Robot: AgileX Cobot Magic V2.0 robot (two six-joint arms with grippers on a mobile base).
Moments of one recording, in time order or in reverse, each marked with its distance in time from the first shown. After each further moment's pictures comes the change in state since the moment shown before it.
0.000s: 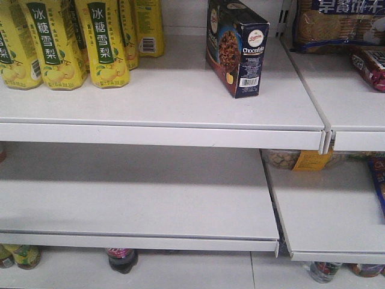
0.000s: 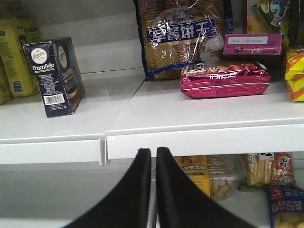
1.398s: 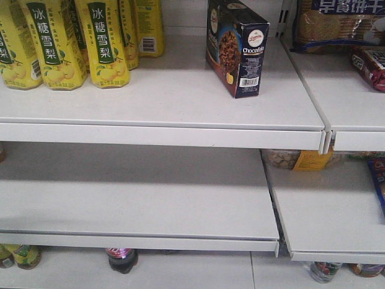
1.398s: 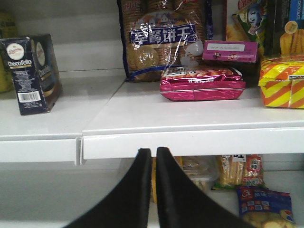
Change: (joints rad) left arm 0.000 0.000 0.000 -0.001 0.000 0.002; right arm -0.085 0.000 0.000 0.018 0.000 -0.079
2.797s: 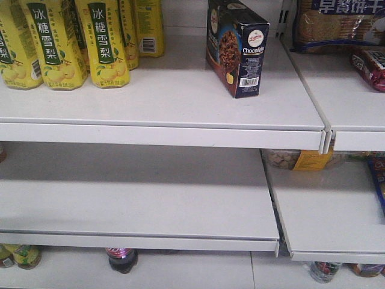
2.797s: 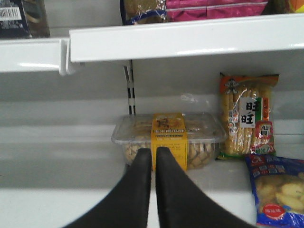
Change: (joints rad) left arm 0.000 0.000 0.000 0.000 0.000 0.001; right arm -0.378 -0.171 0.527 0.659 -0.499 -0.612
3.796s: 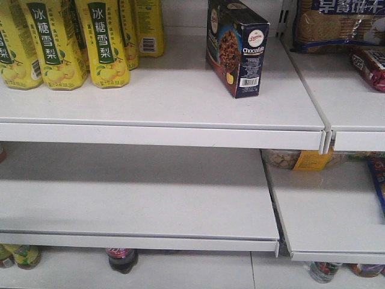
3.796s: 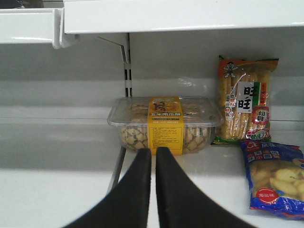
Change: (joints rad) left arm 0.000 0.000 0.000 0.000 0.000 0.000; right arm 0.000 0.000 0.000 0.000 0.057 -0.028
